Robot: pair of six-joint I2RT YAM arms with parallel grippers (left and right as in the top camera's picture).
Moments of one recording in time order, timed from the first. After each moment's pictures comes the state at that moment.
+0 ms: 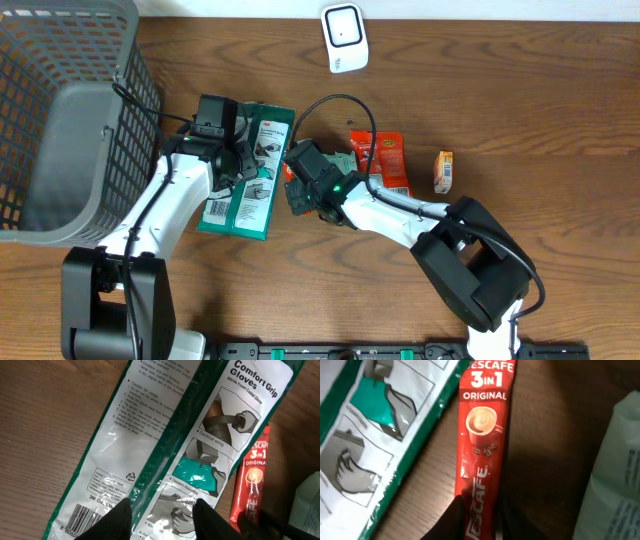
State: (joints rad) left arm -0.16 1.64 1.07 -0.67 0.01 -0.48; right arm 0.79 2.01 1.19 -0.21 -0.01 0.46
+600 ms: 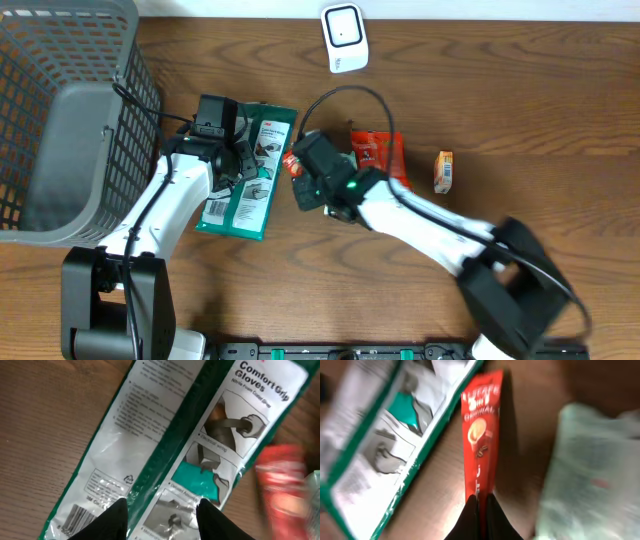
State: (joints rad) left arm -0.16 1.64 1.07 -0.67 0.02 -0.48; right arm 0.78 1.84 1.19 -0.34 0.00 0.45
